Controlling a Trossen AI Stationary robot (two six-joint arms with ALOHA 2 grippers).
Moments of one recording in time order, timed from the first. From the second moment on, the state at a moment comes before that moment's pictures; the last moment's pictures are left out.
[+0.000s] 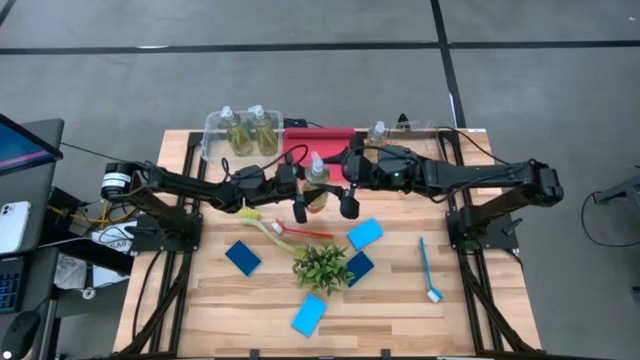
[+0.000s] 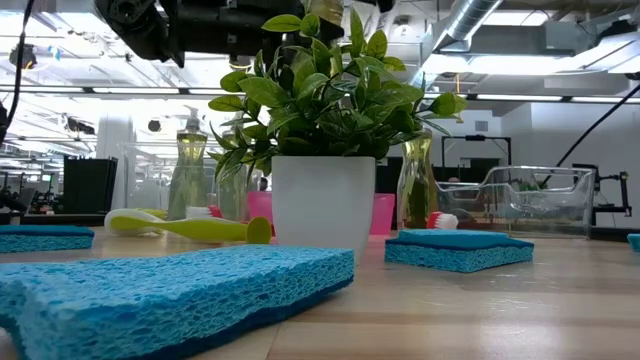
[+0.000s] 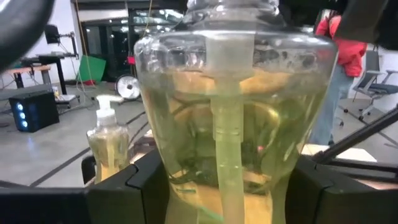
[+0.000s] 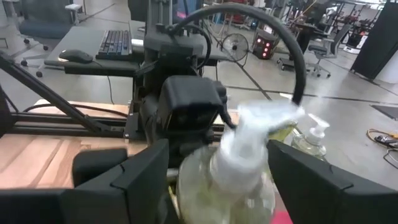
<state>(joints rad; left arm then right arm) 0.06 1.49 0.72 0.88 -0.13 0.04 -0.06 1.24 1.18 0.00 0.13 -0.13</state>
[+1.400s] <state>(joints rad) 0.19 0.75 0.67 0.27 -0.29 0.16 -0.20 1.05 0.77 0.09 0.14 0.02</state>
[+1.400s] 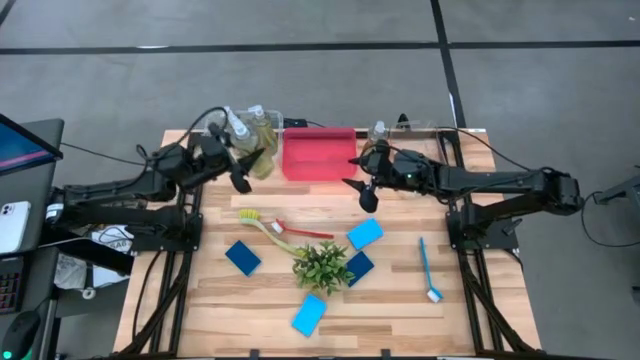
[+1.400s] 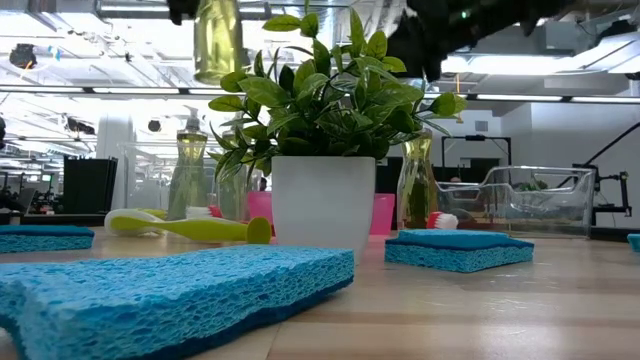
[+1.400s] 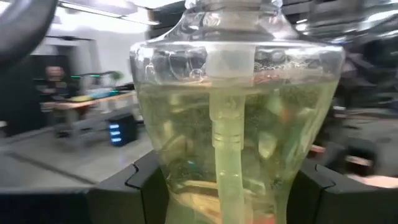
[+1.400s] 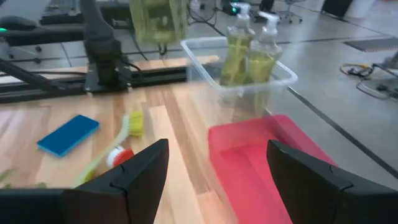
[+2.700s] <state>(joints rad) 0.63 1.03 0.67 0.23 -0.31 0.15 -0.16 1.05 0.69 0.17 0.13 0.04</state>
